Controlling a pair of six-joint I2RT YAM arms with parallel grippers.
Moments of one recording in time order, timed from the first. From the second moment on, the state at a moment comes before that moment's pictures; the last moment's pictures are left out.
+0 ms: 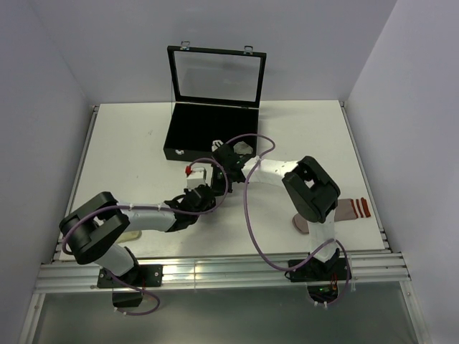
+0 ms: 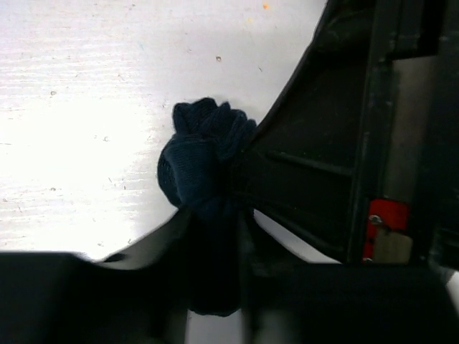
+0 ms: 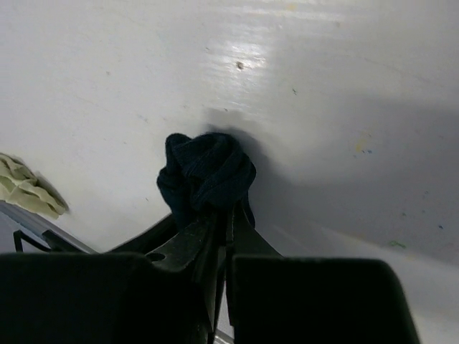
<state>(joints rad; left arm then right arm) -0.93 1.54 0.58 0.20 -0.52 -0.73 0.76 1.97 1.27 -0.36 -0.21 0.88</state>
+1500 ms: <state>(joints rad) -0.54 1.65 1.27 -0.25 -0.29 -0.73 0.24 1.00 0.87 -0.56 -0.22 0.58</state>
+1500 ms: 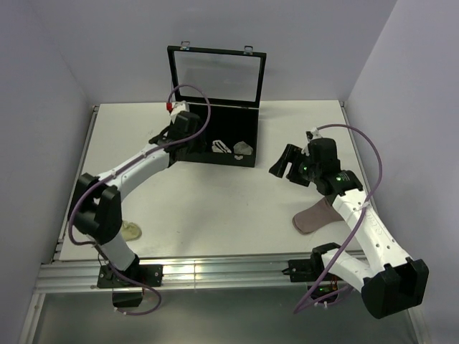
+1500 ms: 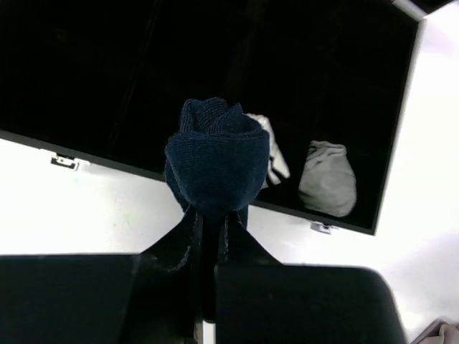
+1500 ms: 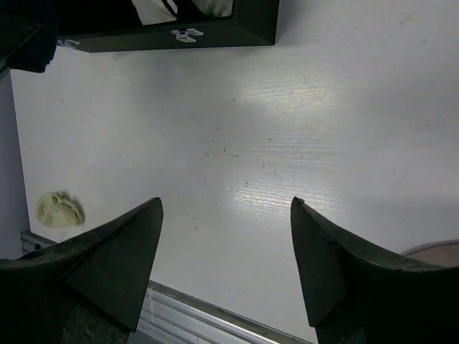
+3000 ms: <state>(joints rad) -0.42 2.16 1.70 -0.56 -0.22 -1.10 0.13 0.97 0.87 -0.63 -0.31 0.54</state>
